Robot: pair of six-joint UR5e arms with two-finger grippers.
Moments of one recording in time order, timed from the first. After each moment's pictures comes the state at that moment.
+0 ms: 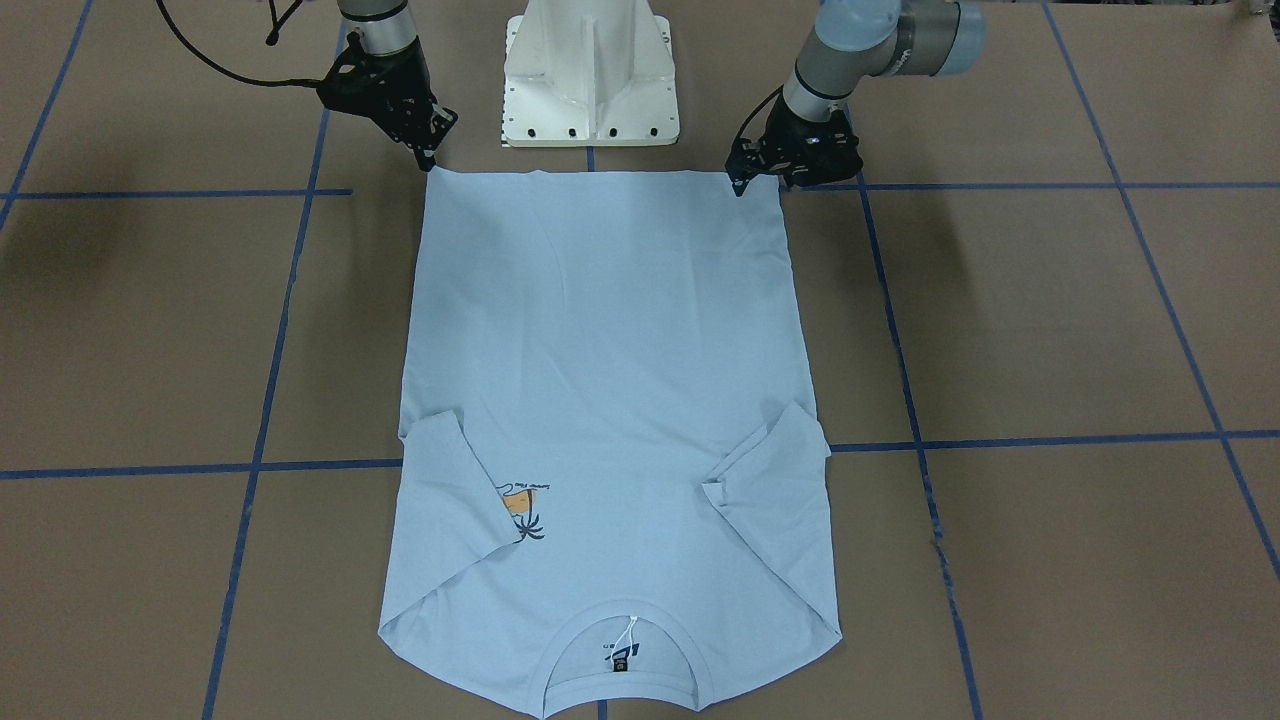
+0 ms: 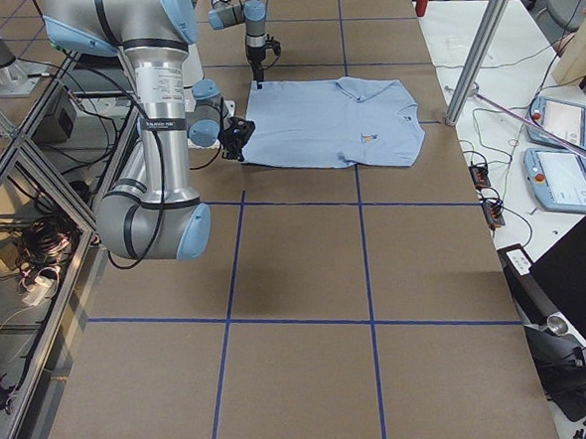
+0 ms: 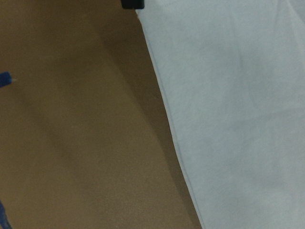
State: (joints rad) left arm -0.24 -1.66 -1.98 -1.99 -1.81 -1.70; right arm 0.02 -1.53 2.16 -1.38 1.39 1.95
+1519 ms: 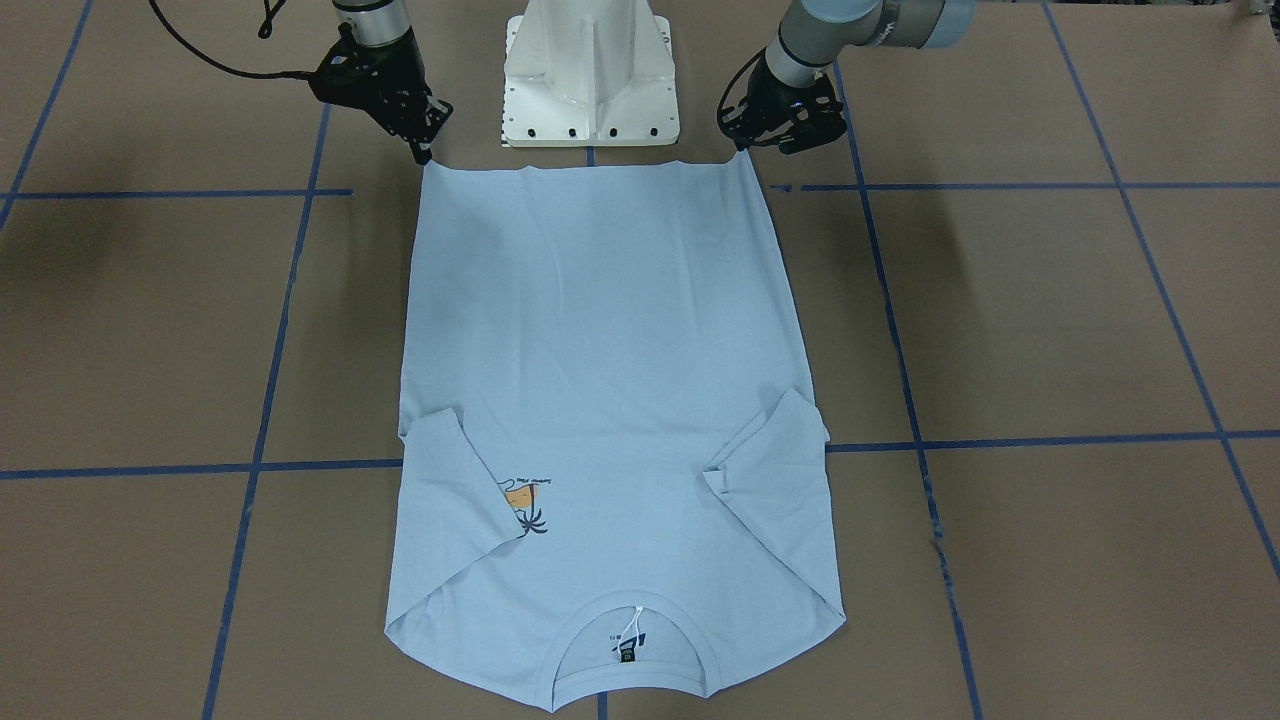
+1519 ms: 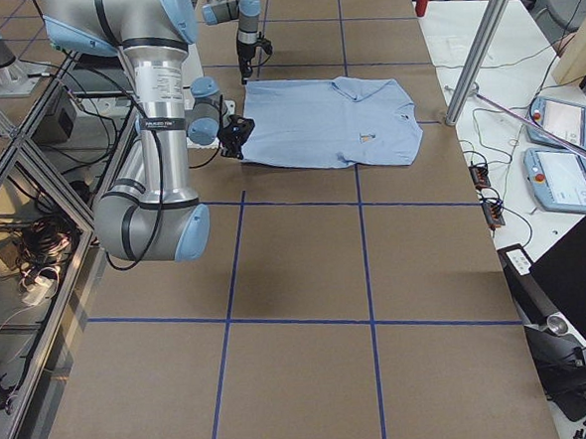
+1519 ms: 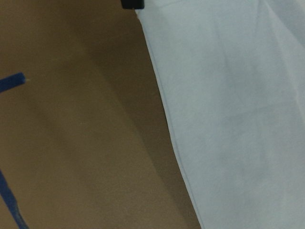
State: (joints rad) left arm -0.20 -1.70 -2.06 -1.91 -1.91 -1.84; right arm 0.02 -1.57 2.22 -1.38 1.40 1.95
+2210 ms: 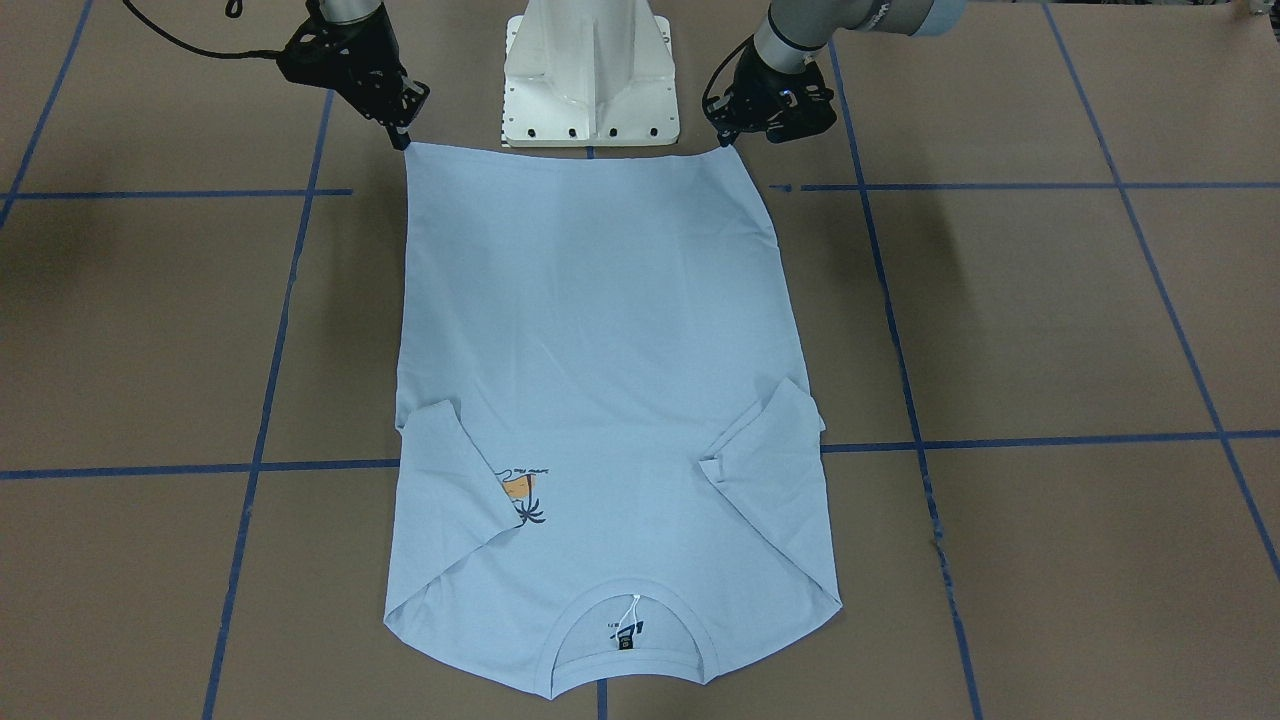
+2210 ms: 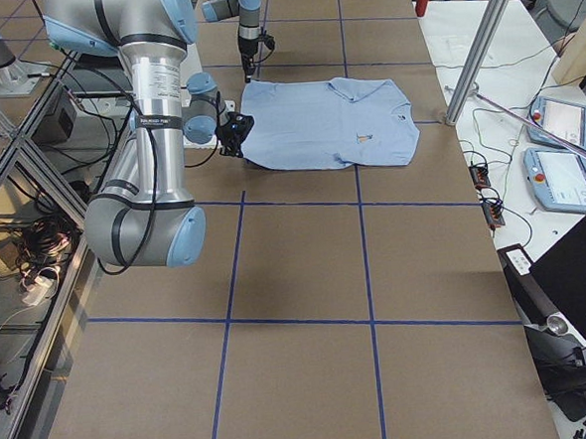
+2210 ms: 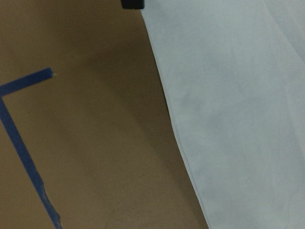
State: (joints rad) left arm -0.26 -1.74 -2.09 -1.88 -1.88 -1.79; right arm 0.05 -1.62 2.29 -1.38 1.39 1.92
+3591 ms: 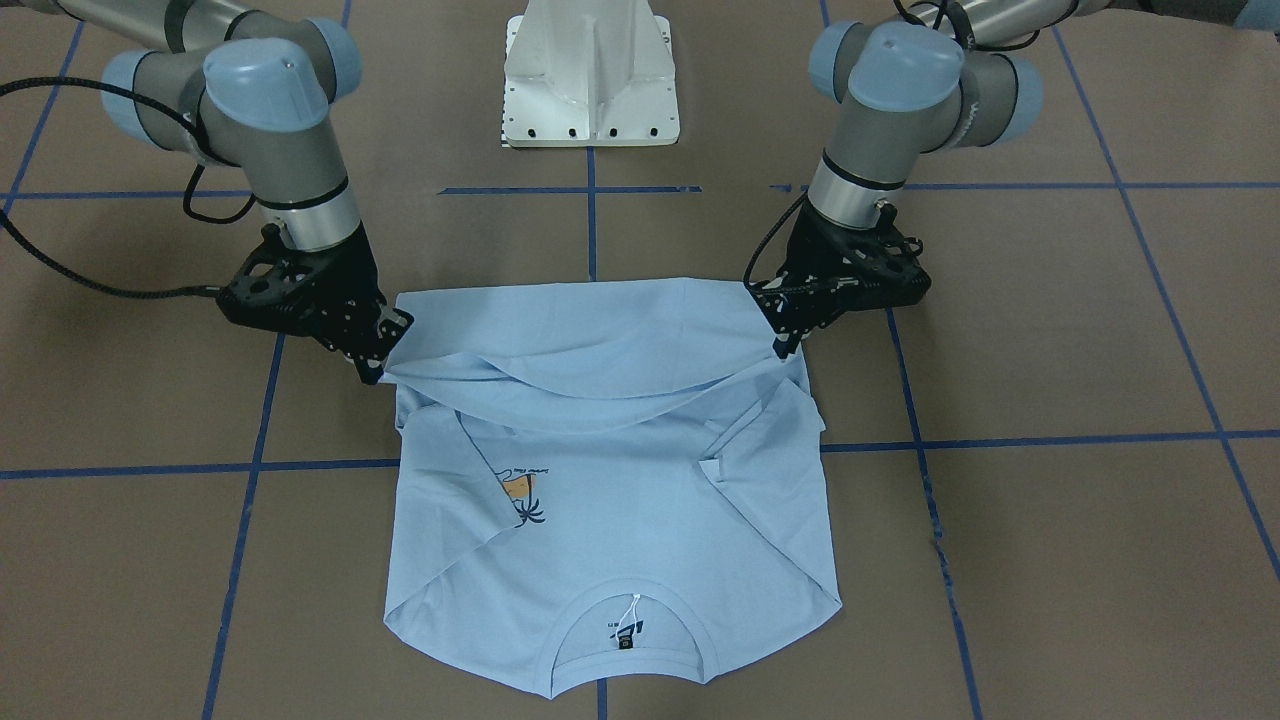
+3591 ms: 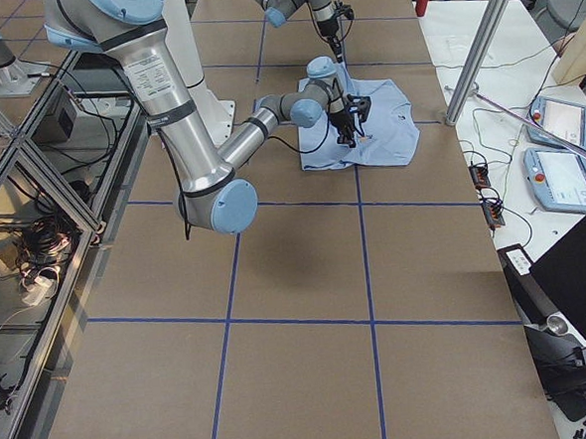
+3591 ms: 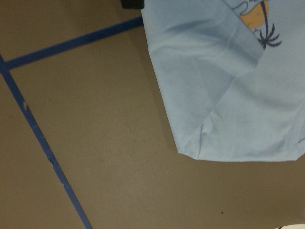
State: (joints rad) left arm -0.74 -2.05 -1.72 -1.91 -1.76 -1.36; right arm 0.74 -1.04 1.65 -1.38 1.71 1.38
